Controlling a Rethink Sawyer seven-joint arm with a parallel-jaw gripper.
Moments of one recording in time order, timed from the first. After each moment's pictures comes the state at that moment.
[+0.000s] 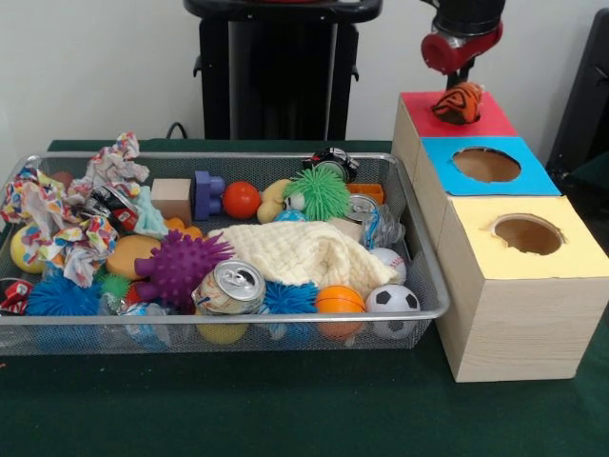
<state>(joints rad) -0.27 -0.83 0.45 2.12 -0.37 0.52 1.50</state>
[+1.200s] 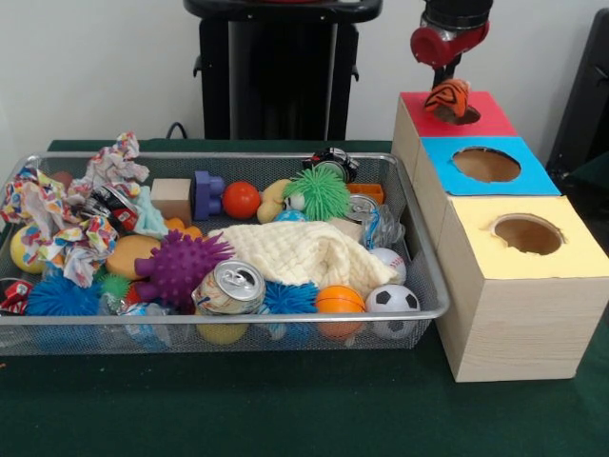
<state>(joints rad) -0.20 -0.86 0.41 2.13 -0.42 0.51 1.50</state>
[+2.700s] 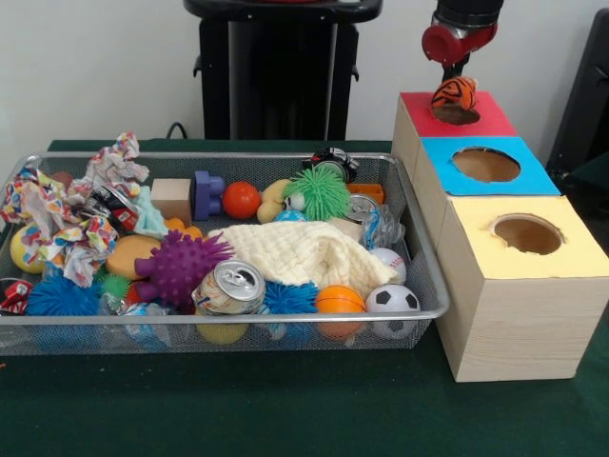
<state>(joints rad) -0.10 -0.86 0.31 2.13 -0.40 0.46 1.50</state>
